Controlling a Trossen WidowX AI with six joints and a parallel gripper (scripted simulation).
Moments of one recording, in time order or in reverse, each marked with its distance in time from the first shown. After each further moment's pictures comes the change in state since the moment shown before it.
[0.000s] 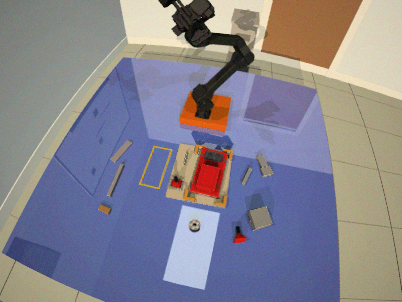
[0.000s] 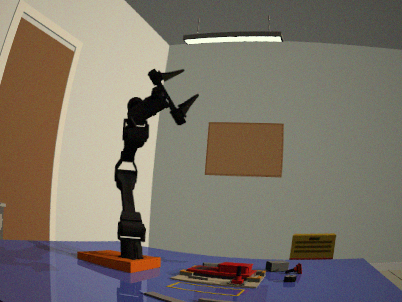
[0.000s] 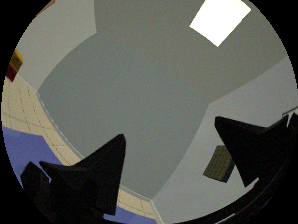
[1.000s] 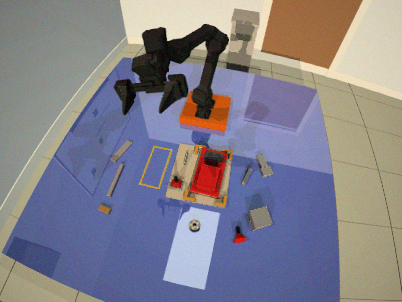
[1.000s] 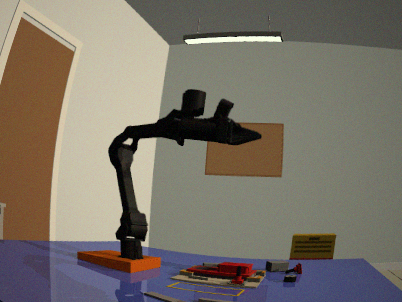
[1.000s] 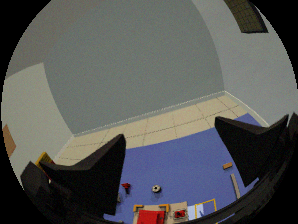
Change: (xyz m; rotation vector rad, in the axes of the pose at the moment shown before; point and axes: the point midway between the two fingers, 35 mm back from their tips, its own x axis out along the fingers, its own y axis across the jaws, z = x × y) arm 0.076 0.132 -0.206 1.020 0.691 0.133
